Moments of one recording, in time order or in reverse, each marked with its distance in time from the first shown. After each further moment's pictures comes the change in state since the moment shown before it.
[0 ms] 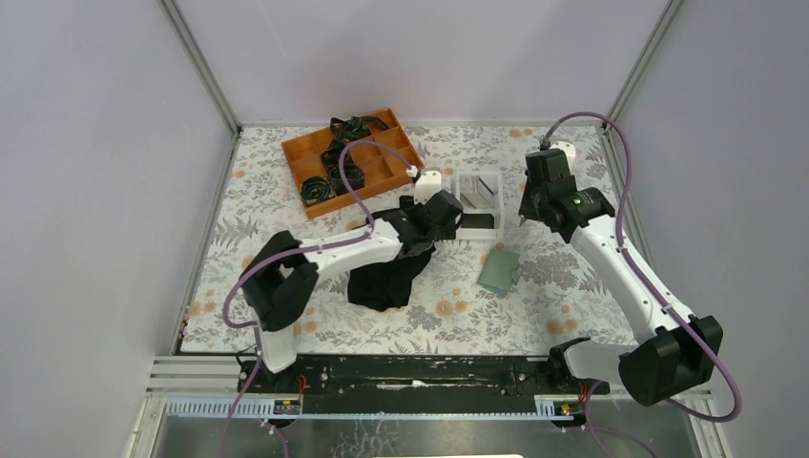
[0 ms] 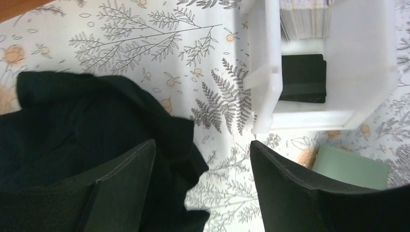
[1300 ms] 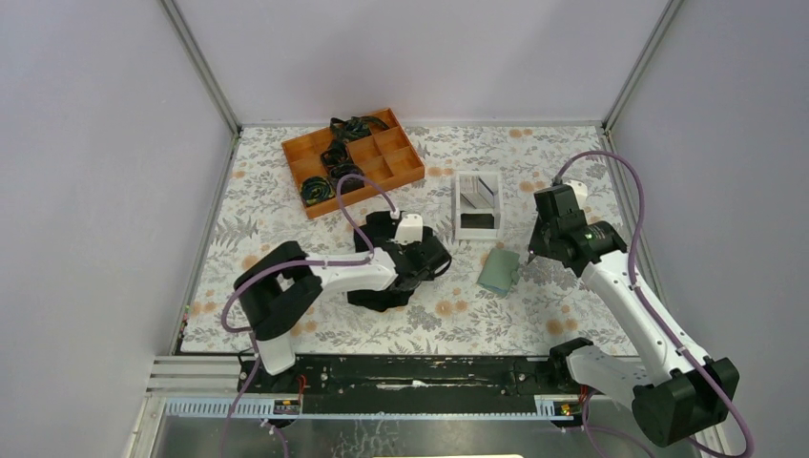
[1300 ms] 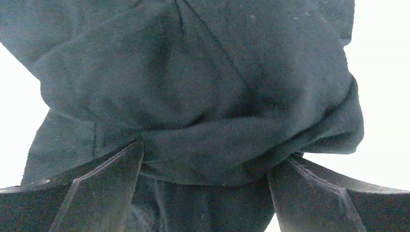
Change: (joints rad) left arm -0.097 -0.116 -0.307 -0.135 -0.124 -0.174; right arm 0.000 -0.209 -0.220 -0.119 -0.019 0.098
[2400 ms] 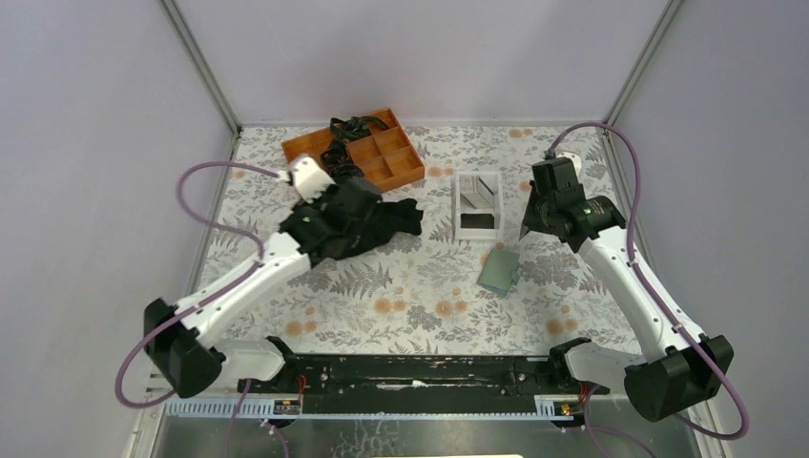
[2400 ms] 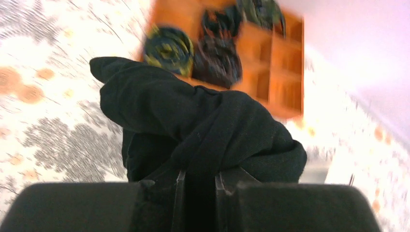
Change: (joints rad) left arm 0.231 -0.452 0.115 -0.274 -0.263 -0.261; right arm 0.000 0.125 0.190 0.008 -0.040 -0.058
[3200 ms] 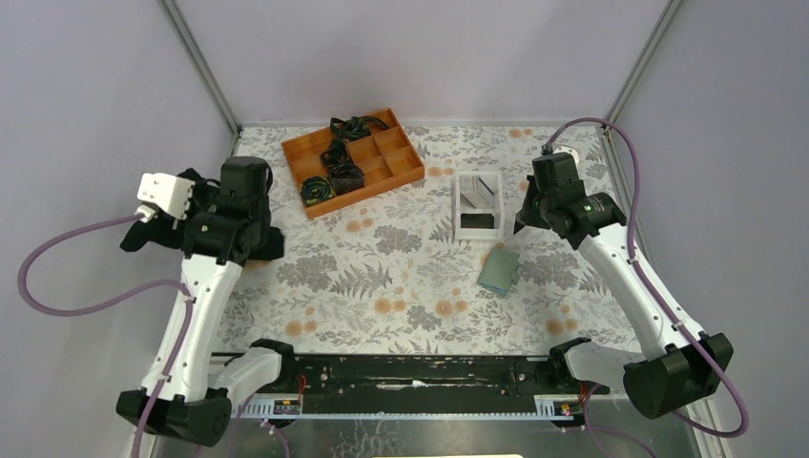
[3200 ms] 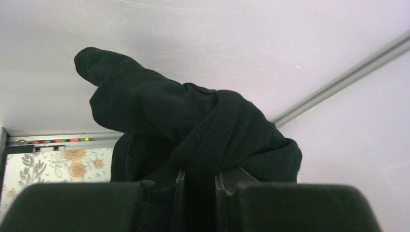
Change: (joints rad) left arm 0.555 -0.246 0.167 -0.261 -0.445 -0.072; right arm 0.002 0.017 0.036 0.024 -0.046 -0.014
